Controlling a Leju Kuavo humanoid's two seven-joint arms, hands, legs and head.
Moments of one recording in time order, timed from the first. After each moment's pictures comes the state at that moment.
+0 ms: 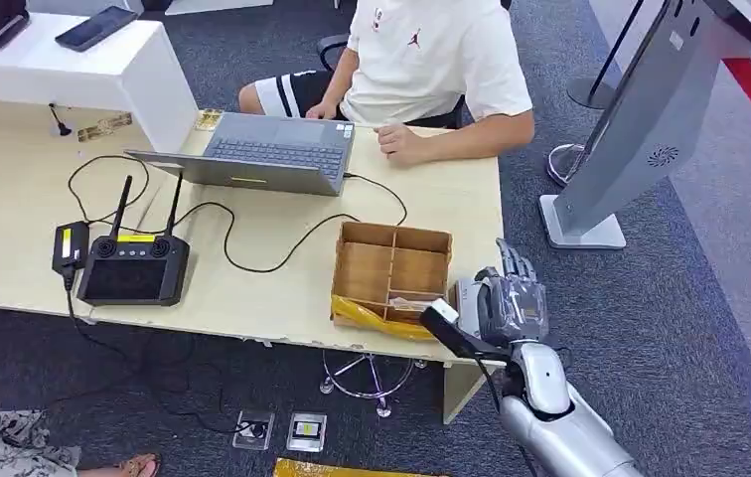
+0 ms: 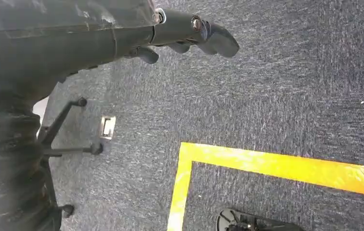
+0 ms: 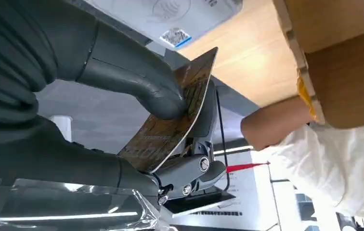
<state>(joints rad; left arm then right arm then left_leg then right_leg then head) -0.13 0.01 -0.89 -0.19 0.78 0.68 0.00 -0.42 -0.19 0.71 -1.00 0.92 -0.50 0.25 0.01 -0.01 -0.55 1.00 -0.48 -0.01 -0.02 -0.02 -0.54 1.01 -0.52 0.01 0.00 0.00</state>
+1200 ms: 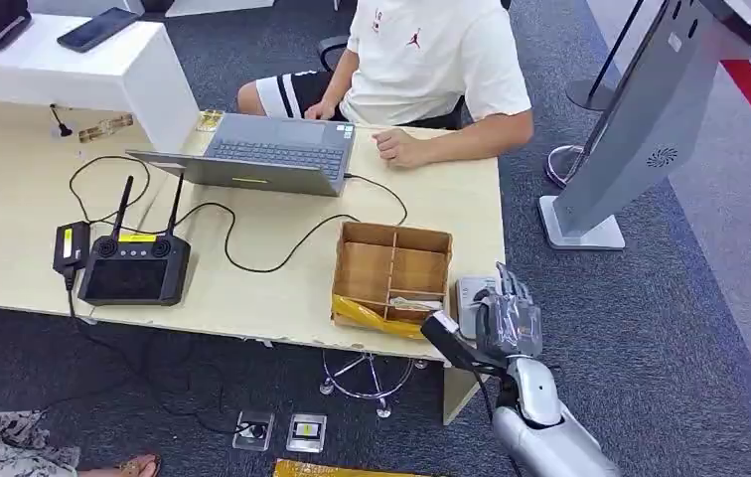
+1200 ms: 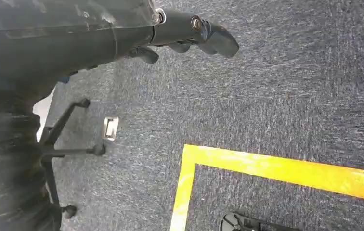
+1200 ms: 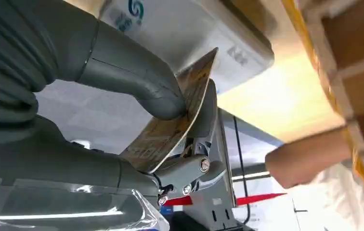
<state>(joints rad) -0.12 0.02 -0.88 -0.19 0.78 0.68 0.01 -0.40 -0.15 0.69 -0.86 0.82 -0.59 0.21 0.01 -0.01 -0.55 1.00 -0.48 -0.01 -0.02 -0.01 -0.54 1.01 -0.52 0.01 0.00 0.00</state>
